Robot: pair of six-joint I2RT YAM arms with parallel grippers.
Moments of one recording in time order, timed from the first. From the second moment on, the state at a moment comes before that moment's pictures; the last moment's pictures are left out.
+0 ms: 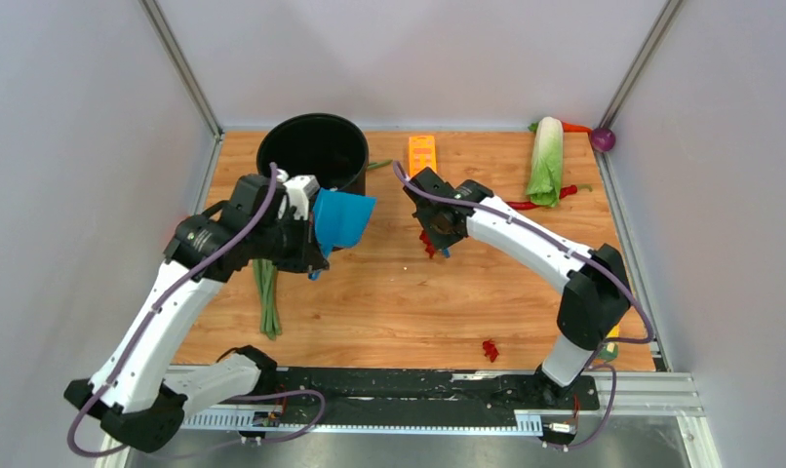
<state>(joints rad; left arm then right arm) -0.50 1.01 1.38 -1.21 0.25 -0.41 0.75 1.72 1.50 -0.96 0.31 0.19</state>
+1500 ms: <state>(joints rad) -0.88 1.60 1.23 -1.08 -0.10 -0.13 0.68 1.89 1.73 -1.11 0.28 0.26</state>
